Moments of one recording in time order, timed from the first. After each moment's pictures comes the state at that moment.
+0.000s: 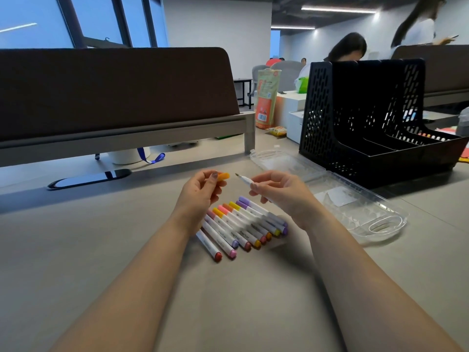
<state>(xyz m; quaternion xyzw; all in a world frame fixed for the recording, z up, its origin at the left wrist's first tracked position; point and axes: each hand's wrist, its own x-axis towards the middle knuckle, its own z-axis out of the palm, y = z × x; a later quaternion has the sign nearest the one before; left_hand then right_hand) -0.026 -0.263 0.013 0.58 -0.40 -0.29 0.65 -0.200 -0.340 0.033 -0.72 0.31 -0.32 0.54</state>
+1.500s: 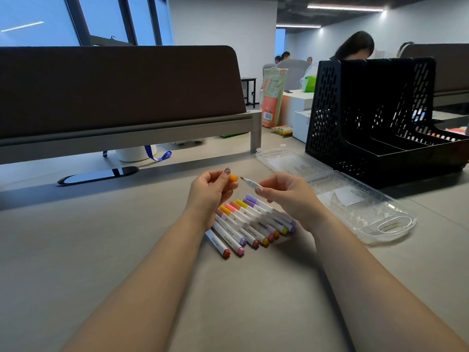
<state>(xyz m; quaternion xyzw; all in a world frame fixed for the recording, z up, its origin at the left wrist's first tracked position) -0.034 -0.268 0.018 0.56 -0.31 -0.33 0.70 -0.193 -0.338 0.023 -0.74 0.32 -0.33 0.50</state>
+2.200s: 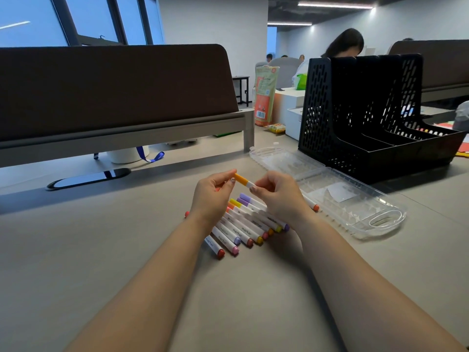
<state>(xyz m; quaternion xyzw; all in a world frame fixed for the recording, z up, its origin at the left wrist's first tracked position) -0.050 -0.269 0.013 0.64 -0.47 -0.16 0.59 -0.180 -0.340 0.011 -0.78 0.36 -0.37 0.36</state>
